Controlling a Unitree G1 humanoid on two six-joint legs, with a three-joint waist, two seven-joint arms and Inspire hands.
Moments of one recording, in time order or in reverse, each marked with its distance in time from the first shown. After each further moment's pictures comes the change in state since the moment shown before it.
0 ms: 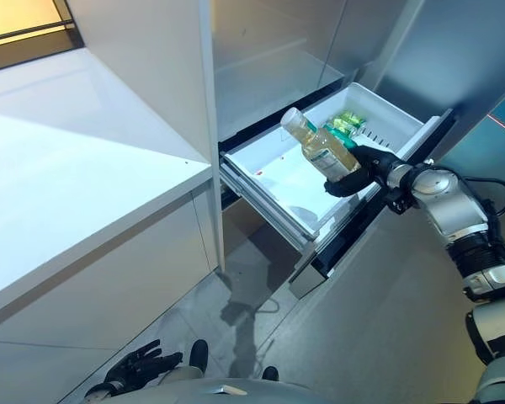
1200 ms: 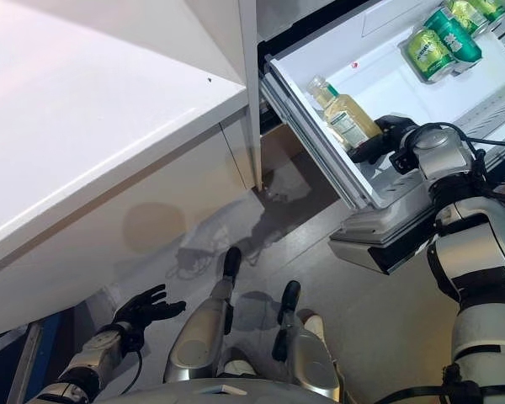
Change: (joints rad) left arm -0.185 0.070 -0.124 -0.127 -0.097 0.058 0.083; right arm -0.446 0.108 0.071 0.524 -0.150 0.021 -0.039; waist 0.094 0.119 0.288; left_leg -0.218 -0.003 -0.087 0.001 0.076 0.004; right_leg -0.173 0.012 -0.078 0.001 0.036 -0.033
